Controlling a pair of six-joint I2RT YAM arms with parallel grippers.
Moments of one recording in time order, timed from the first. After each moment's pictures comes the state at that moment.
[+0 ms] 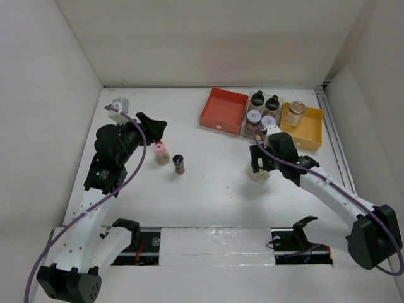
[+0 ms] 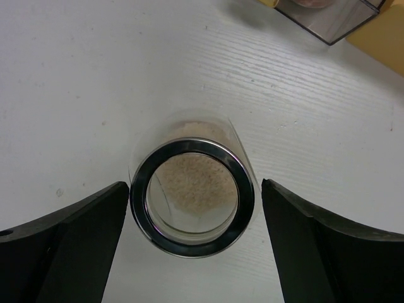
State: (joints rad) left arm -0.21 0.82 0.87 -0.17 0.18 -0.54; right arm 0.45 1.11 0.73 -0.38 0.12 0.15
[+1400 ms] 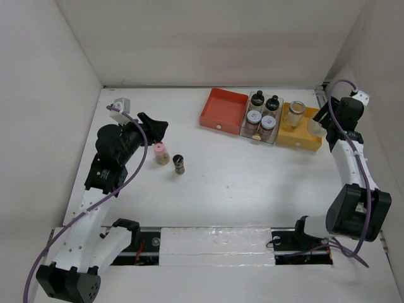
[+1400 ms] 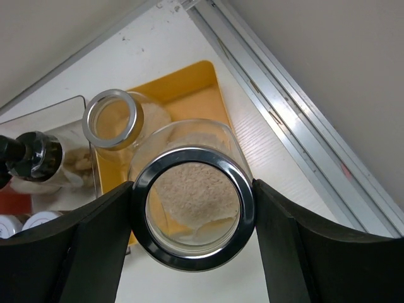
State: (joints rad) left arm -0.23 0.82 0.87 -0.17 0.19 -0.54; right arm -0.27 1.34 1.06 -0.15 0.15 0.32
